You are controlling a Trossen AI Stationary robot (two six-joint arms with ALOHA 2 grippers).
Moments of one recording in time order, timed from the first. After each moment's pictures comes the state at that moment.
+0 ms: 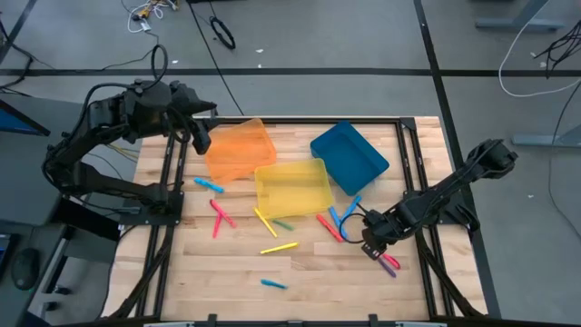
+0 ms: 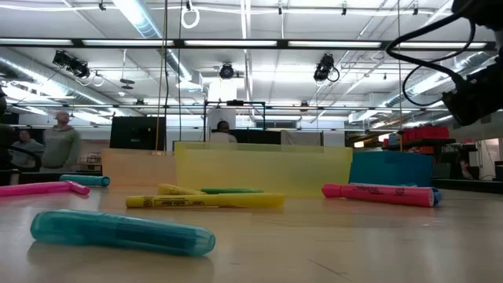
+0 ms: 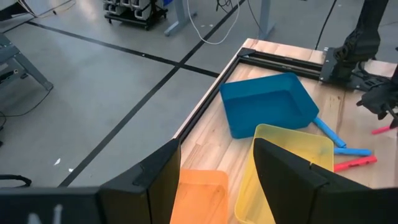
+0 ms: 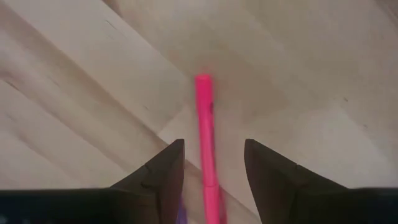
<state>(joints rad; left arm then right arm) 0.27 1.13 1.70 -1.06 -0.31 -0.03 0.54 1.32 0.62 -0.70 -0.13 1.38</state>
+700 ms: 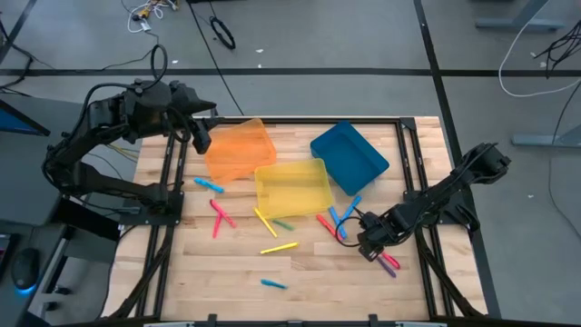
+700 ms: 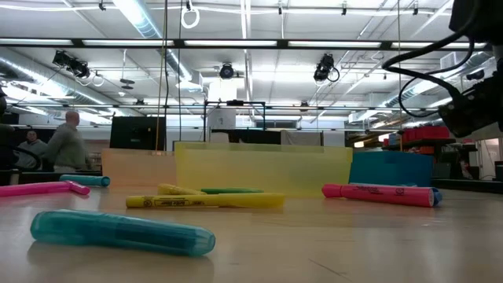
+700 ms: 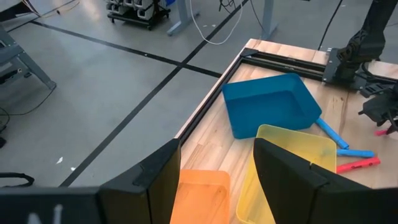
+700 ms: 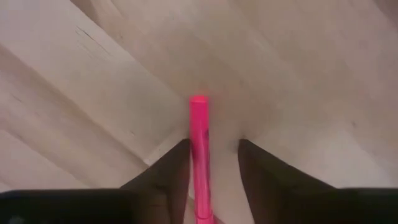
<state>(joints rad) 0.27 1.13 1.70 -1.06 -0.32 -0.03 0.54 1.45 0.63 -0.65 -0.11 1.35</state>
